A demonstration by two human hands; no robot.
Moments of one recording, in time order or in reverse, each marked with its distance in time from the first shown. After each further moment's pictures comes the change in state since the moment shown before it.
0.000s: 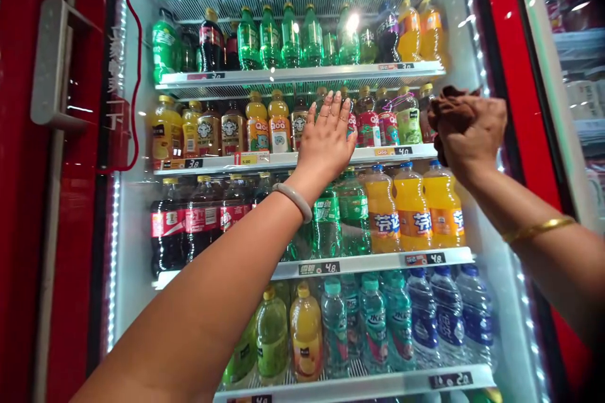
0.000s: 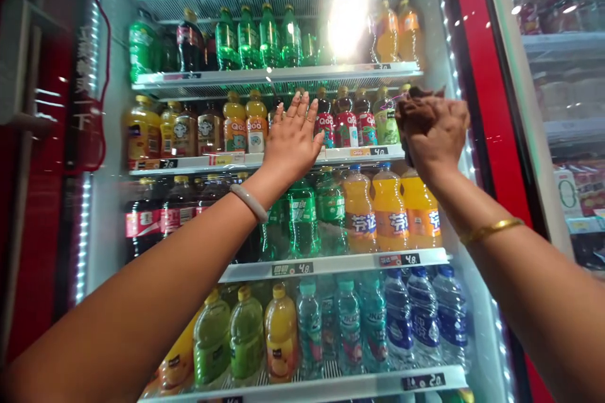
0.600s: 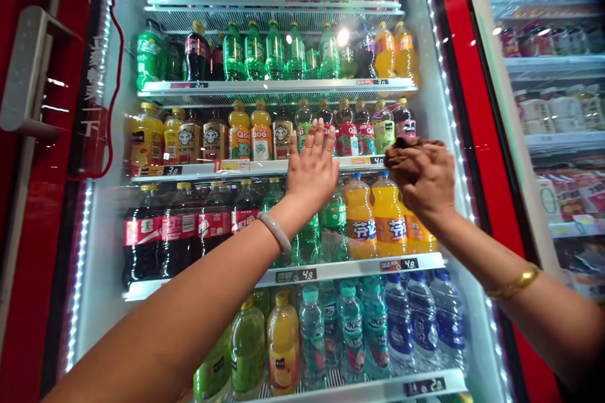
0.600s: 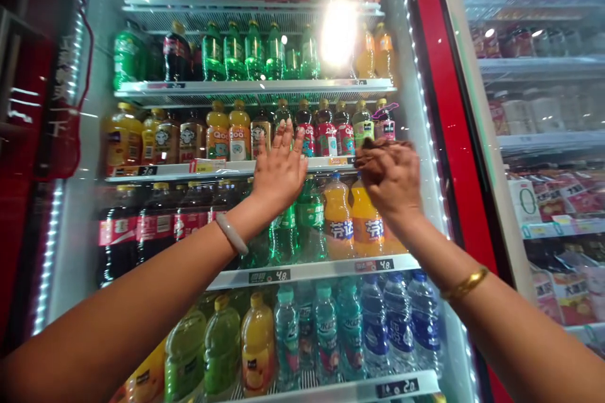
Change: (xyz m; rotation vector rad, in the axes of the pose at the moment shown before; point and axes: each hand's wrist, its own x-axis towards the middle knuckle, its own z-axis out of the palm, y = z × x) left_hand -0.033 0.041 0.011 0.046 0.006 -0.033; right_hand -0.046 -0.023 -0.028 0.099 -0.121 0.030
